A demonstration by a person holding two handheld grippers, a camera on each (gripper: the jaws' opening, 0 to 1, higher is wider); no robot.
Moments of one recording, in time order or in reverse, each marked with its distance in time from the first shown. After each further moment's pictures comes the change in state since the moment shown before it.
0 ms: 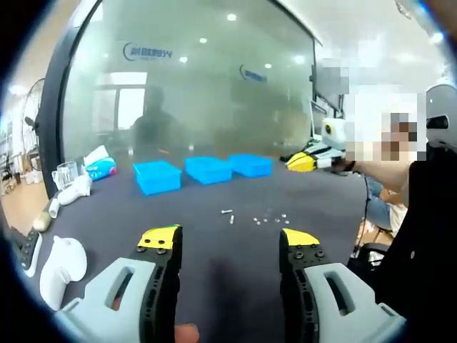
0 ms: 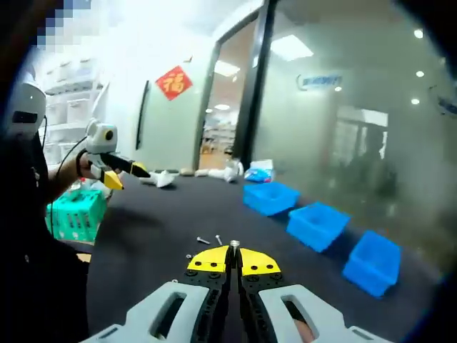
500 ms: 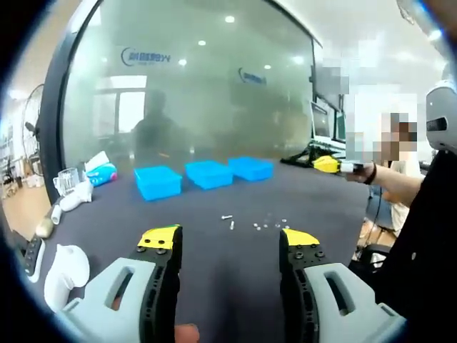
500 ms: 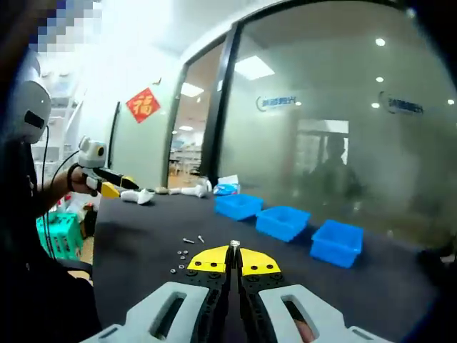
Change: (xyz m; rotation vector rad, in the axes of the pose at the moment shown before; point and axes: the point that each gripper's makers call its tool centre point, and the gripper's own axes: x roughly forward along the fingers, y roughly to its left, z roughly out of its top) left arm 0.002 -0.001 0.008 0.006 -0.011 0.011; right arm -0.066 -0.017 -0.014 0.077 -0.102 -0.214
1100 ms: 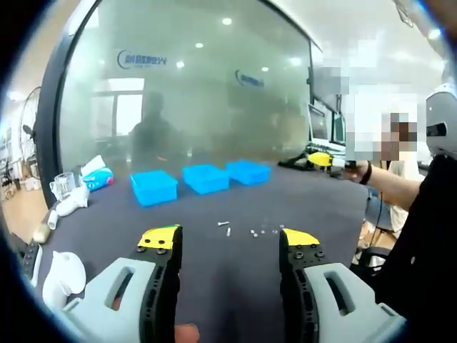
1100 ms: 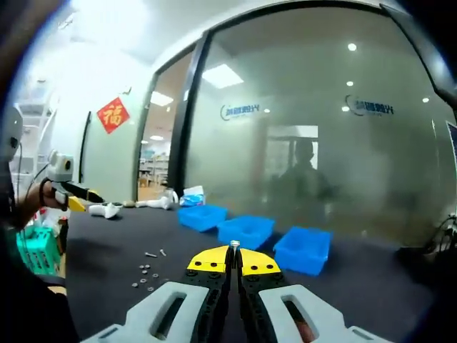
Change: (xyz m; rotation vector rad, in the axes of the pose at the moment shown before) left arm 0.007 -0.006 0.008 0.008 -0.017 -0.014; right arm 0.016 -0.066 0.016 0.023 -0.029 -0.179
